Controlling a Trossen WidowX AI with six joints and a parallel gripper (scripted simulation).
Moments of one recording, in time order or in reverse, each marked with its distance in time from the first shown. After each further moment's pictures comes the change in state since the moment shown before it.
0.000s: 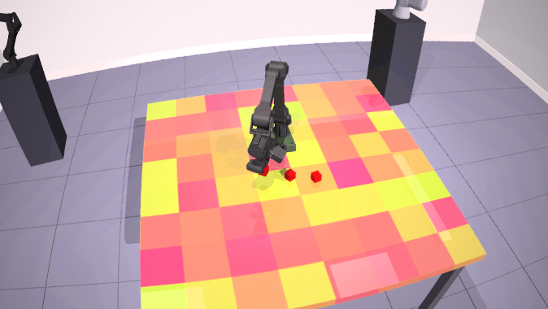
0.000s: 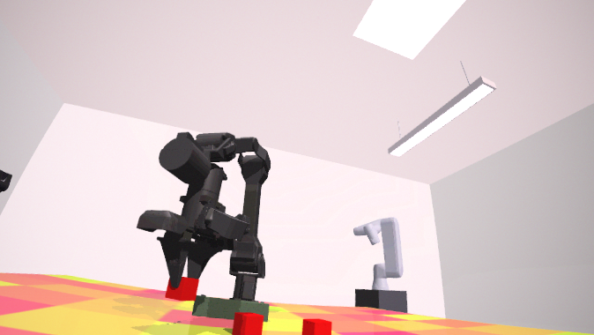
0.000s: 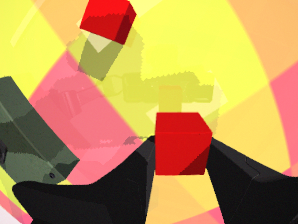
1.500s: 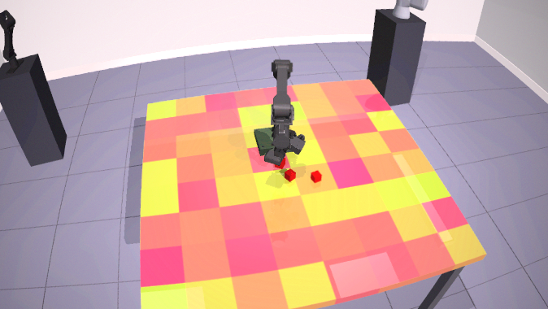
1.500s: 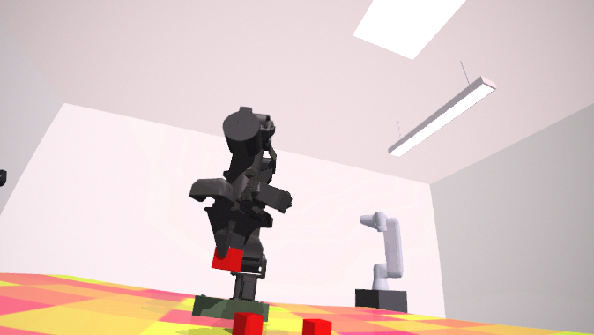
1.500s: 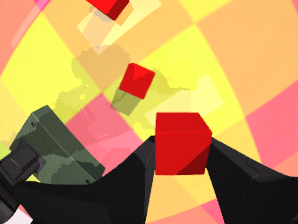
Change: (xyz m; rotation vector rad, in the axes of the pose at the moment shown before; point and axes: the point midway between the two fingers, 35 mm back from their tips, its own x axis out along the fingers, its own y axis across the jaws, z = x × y) arm -0.052 0.017 0.065 -0.016 0.000 -0.016
